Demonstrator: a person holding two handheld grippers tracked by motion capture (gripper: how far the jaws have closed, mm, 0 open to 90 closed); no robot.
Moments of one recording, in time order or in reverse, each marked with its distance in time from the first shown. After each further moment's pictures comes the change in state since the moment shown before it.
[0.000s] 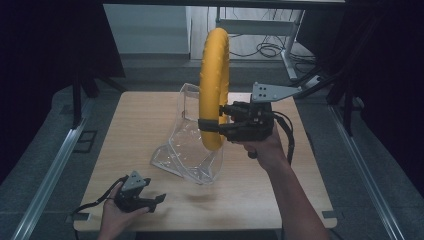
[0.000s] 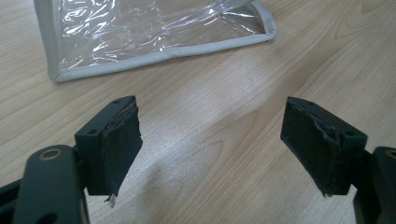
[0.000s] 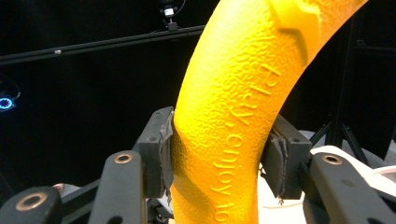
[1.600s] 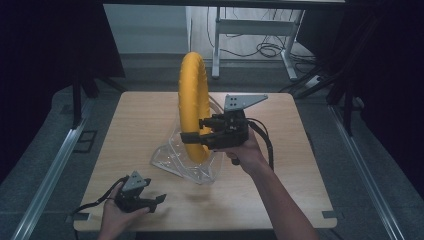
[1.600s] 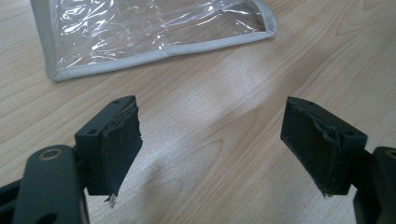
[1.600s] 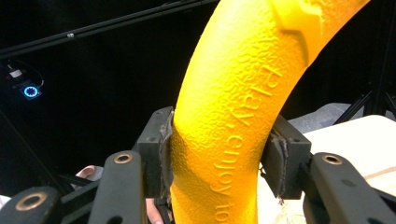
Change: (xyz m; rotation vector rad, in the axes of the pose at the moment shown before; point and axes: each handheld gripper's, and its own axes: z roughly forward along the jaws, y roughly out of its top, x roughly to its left) left arm 0.000 0.000 0.001 0.005 0.000 0.007; right arm -0.015 -0.037 0.045 0.095 0.092 0.090
